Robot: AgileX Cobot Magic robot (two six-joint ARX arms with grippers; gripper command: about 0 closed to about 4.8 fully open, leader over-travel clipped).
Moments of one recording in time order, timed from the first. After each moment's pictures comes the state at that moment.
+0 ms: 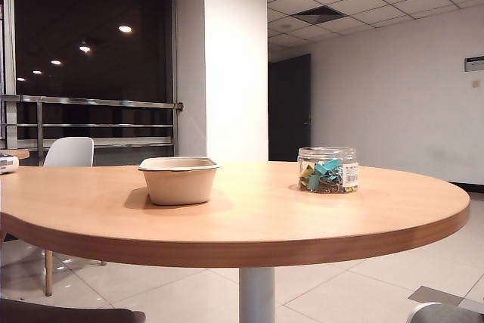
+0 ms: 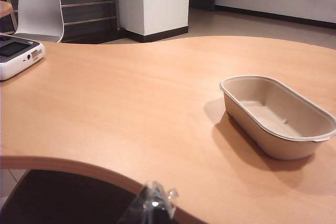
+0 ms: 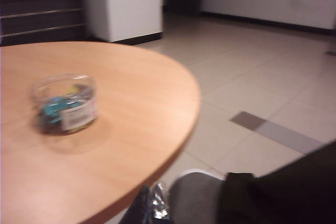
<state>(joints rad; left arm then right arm) -0.13 0.00 0.01 -0.02 -0.07 0.05 0.05 0.00 0.01 0.02 0.09 0.05</state>
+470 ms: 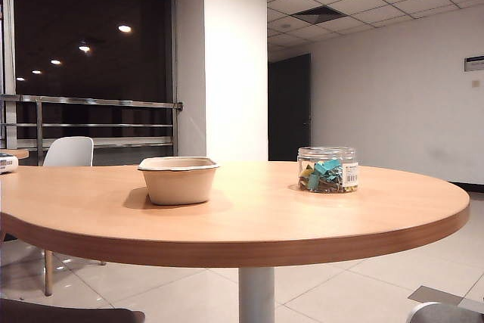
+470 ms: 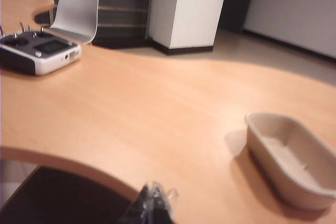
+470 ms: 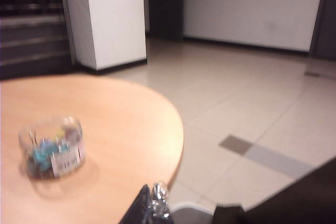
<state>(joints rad) -0.13 0.00 0.05 -0.01 -0.20 -0.08 0.05 0.00 0.12 0.01 0.13 0.05</state>
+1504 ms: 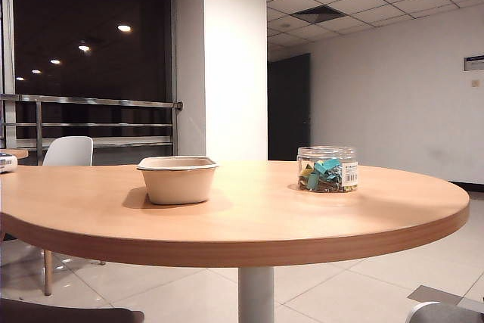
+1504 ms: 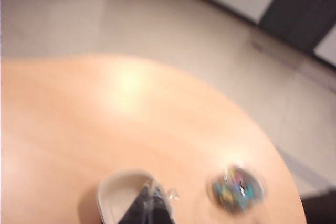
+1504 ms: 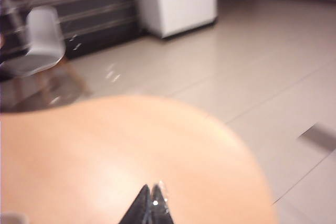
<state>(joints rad) -0.13 1.15 1.22 -0.26 0.24 -0.25 0.05 1.32 1.39 -0.17 -0.15 0.14</state>
